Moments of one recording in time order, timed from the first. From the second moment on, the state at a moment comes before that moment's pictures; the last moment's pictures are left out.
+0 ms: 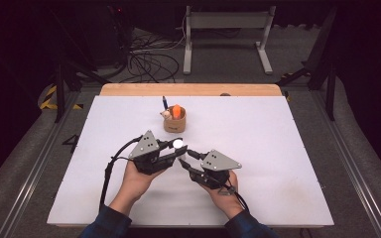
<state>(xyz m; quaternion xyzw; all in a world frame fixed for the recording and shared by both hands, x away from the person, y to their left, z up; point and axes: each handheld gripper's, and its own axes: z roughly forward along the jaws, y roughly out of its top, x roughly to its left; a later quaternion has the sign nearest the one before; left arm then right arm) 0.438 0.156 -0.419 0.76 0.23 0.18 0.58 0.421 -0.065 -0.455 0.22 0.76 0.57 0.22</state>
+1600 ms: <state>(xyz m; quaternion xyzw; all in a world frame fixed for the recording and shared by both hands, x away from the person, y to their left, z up) 0.489 0.155 -0.390 0.74 0.26 0.23 0.57 0.425 -0.129 -0.455 0.29 0.76 0.55 0.22</state>
